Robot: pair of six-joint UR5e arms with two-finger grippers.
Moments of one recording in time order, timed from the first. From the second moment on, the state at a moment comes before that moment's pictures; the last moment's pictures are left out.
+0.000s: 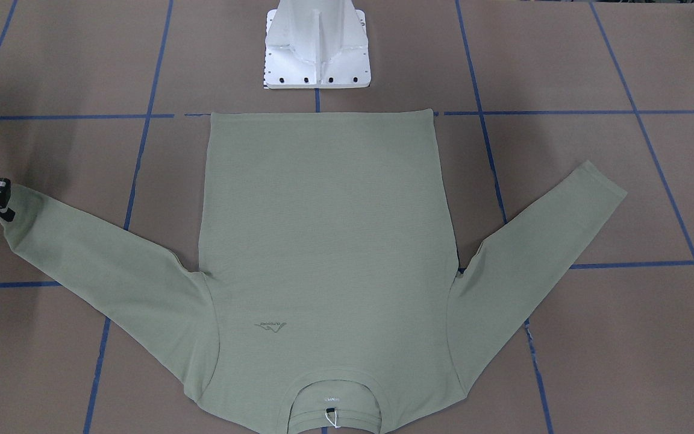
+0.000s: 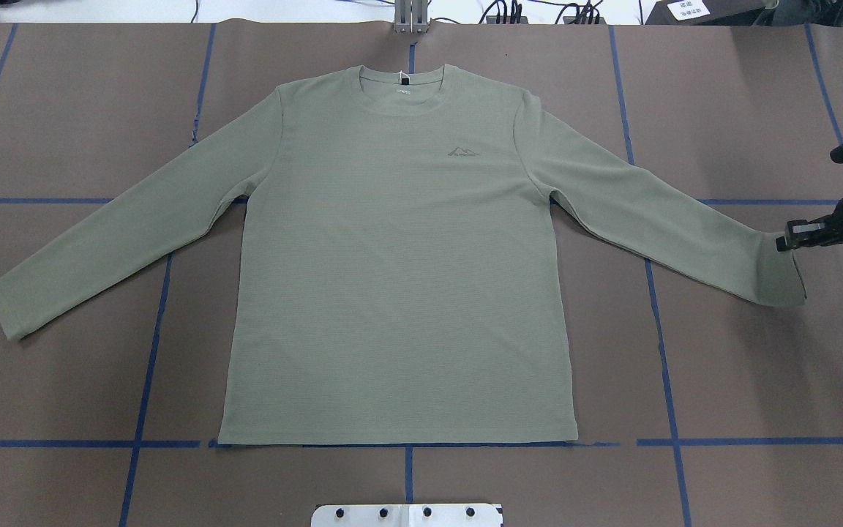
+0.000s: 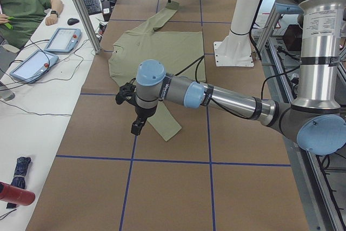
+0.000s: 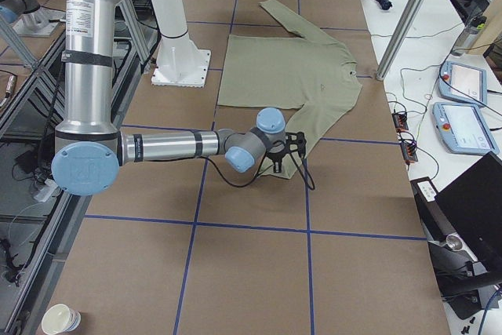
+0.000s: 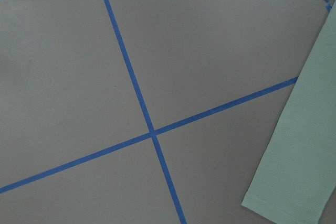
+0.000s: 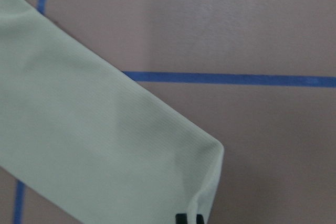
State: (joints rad) left arm -1.59 -1.54 -1.86 -1.60 -2.35 0.17; right arm 1.05 -1.62 1.74 -1.02 2.20 0.78
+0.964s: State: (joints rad) left arm -1.59 -1.54 -1.86 -1.60 -2.37 0.17; right arm 0.88 -0.71 1.65 -1.95 1.90 0.97
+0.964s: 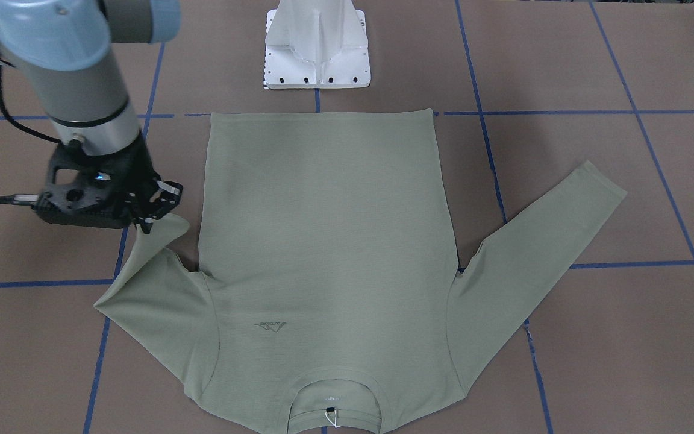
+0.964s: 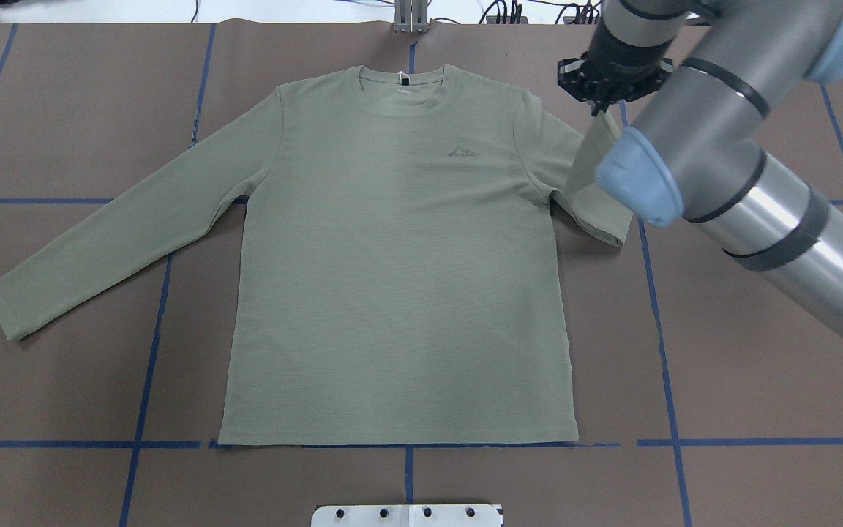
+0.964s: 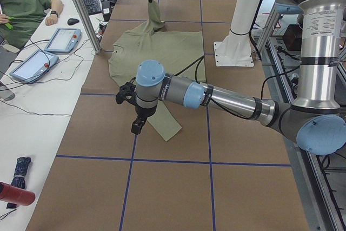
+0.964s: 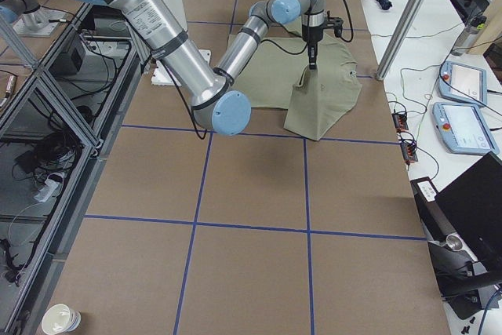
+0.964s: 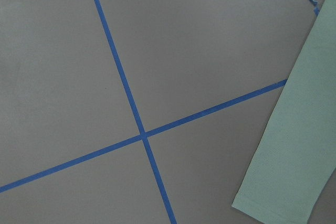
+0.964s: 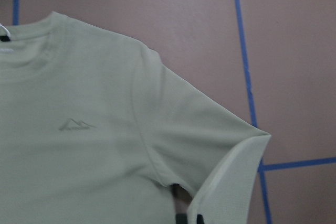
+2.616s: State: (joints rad) left arm -1.59 -1.54 -1.88 -1.59 -2.38 0.16; right arm 0.53 -0.11 0.74 -1.37 1.49 1.27
